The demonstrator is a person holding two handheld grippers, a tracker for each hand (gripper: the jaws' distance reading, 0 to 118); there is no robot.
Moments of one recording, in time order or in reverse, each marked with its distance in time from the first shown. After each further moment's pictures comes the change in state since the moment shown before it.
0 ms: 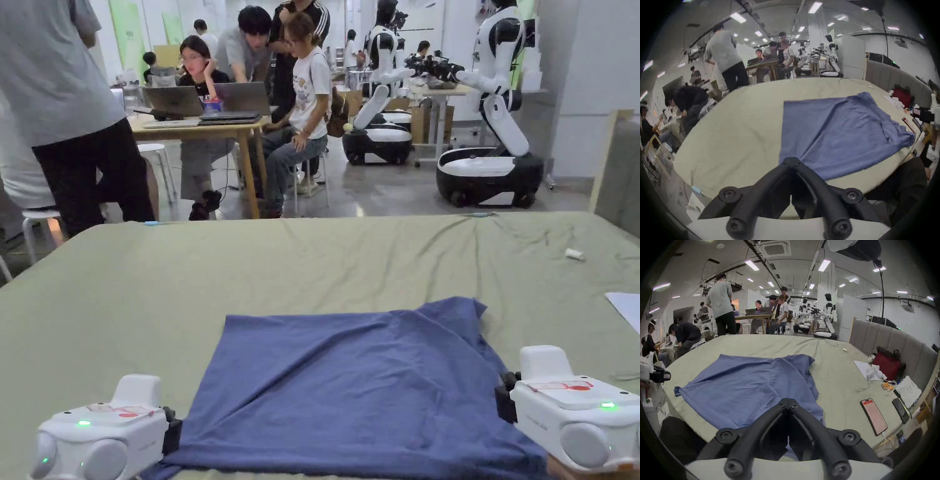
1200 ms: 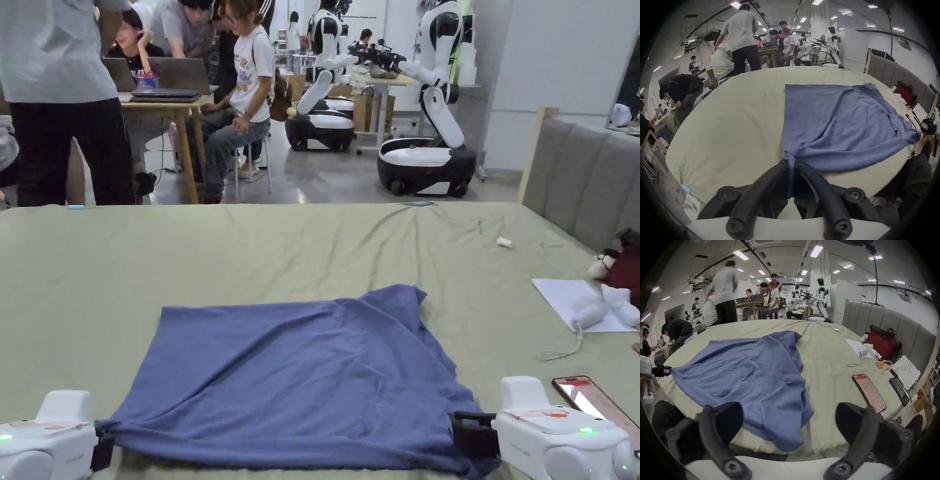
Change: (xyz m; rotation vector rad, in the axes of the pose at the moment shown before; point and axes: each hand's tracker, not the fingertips) left arm 0.008 -0.004 -0.038 -0.067 -0.012 -0.016; right arm 0.042 -0.052 0.007 -0.125 -0.042 -0.054
